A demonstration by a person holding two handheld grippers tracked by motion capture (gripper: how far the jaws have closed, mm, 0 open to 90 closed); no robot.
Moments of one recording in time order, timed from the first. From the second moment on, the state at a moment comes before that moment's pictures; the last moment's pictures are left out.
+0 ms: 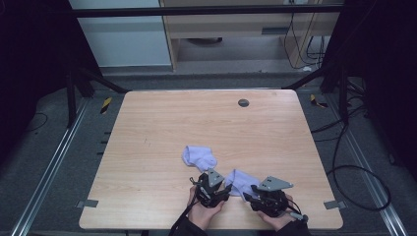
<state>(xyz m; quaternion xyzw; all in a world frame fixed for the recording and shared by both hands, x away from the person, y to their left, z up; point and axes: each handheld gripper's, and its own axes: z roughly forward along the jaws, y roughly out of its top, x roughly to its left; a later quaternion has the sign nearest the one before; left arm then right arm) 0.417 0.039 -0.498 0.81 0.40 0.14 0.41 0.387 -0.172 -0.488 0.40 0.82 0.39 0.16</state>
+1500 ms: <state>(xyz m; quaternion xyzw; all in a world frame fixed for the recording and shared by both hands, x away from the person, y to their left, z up) 0.415 0.048 -0.497 0.82 0.38 0.14 0.40 0.411 -0.215 -0.466 0.48 0.73 0.44 0.21</state>
